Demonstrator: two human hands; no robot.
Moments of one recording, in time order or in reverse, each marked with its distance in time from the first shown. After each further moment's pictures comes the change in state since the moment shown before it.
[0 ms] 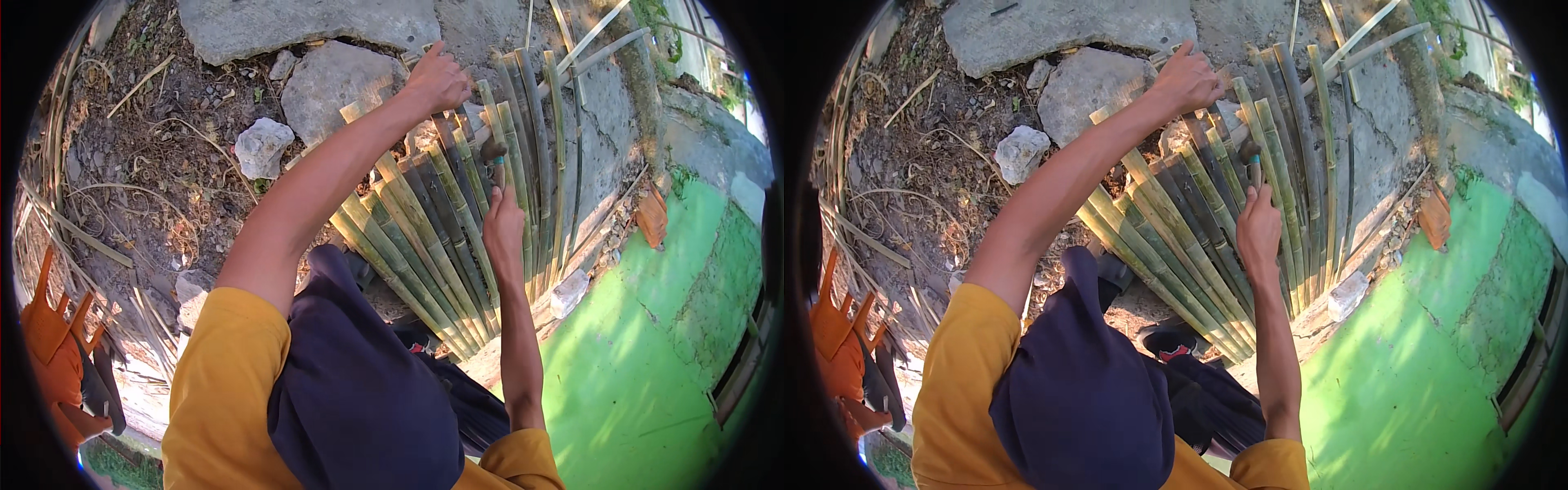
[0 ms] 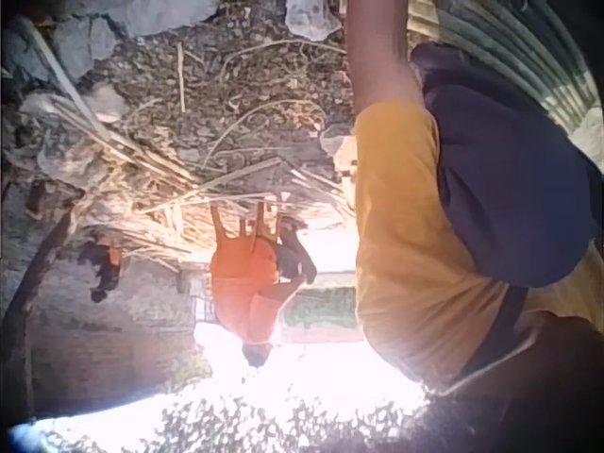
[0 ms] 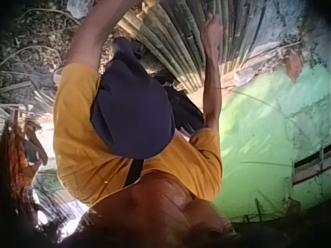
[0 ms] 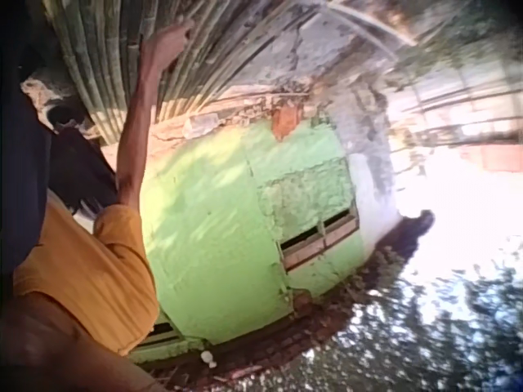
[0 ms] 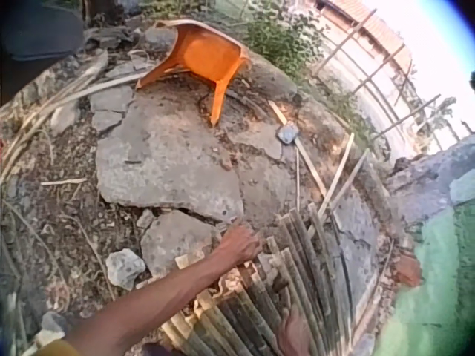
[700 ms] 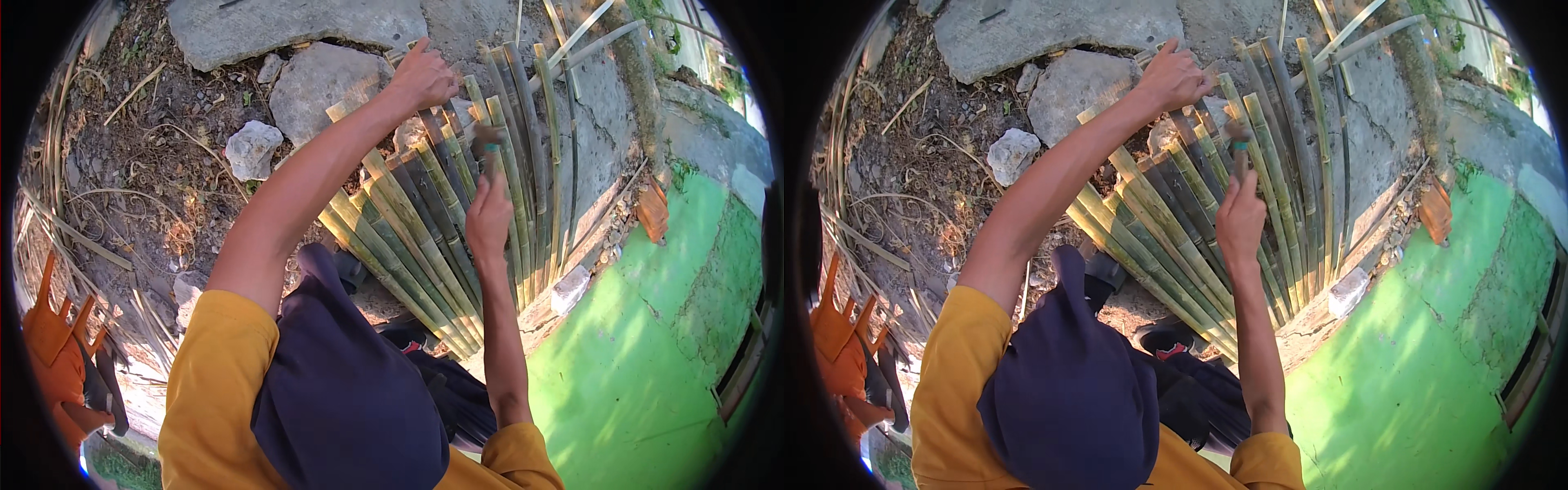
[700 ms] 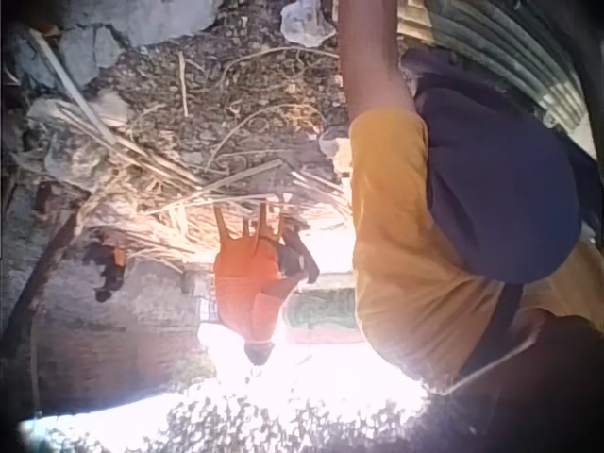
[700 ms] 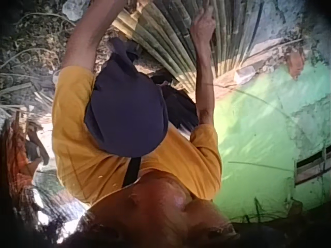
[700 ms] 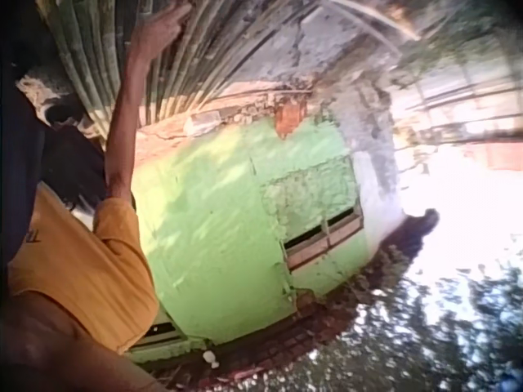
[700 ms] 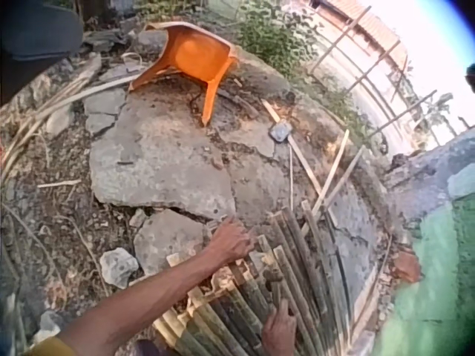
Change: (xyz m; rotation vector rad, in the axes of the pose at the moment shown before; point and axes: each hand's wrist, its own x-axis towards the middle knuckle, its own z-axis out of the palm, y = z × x) left_hand -0.005 -0.005 0.008 -0.035 0.193 0.033; right_hand -0.006 -0.032 -0.007 0.452 0.323 -0.064
